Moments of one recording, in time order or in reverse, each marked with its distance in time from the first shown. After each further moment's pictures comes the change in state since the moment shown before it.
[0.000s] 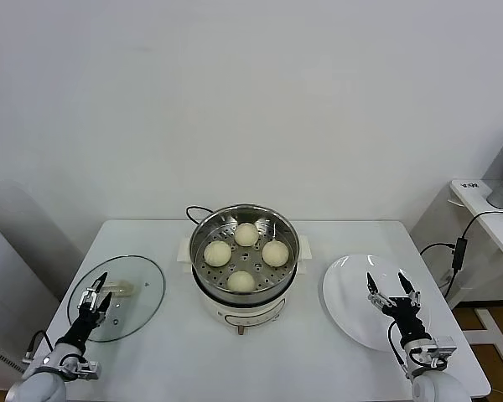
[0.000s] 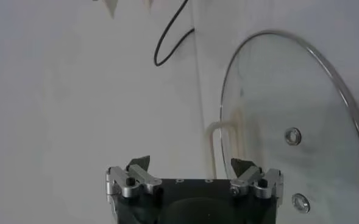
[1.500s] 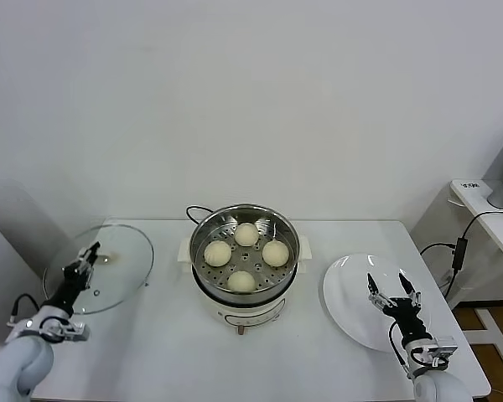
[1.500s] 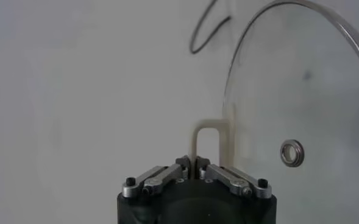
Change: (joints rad) left arm -0.041 0.123 -0.004 -0.207 -0.226 0.062 0.132; right arm 0.007 -0.002 0.008 -0.002 -0.003 -0.012 -0.012
